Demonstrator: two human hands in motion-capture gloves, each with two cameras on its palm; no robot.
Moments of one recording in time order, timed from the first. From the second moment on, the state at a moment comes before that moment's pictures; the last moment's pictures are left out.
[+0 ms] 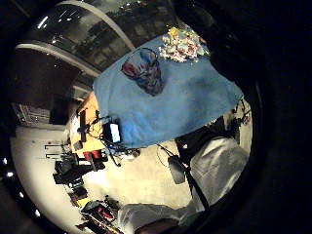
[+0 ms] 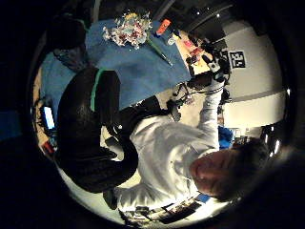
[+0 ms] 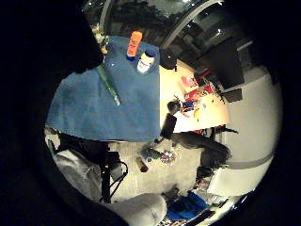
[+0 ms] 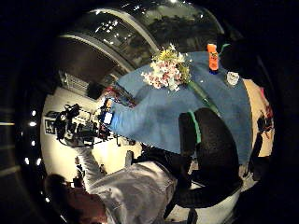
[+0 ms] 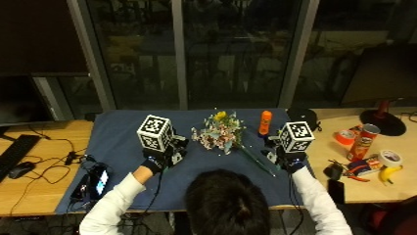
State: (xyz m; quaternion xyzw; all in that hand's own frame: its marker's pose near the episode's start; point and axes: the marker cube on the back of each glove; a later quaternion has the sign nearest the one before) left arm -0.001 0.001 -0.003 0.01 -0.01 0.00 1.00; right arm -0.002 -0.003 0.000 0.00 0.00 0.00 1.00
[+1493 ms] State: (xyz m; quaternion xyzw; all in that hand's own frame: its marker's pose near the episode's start) left arm 0.006 -0.070 0.111 0.00 -0.06 -0.02 1.00; right arm 0.043 -0.104 0.160 -0.23 -0.08 0.26 0.94
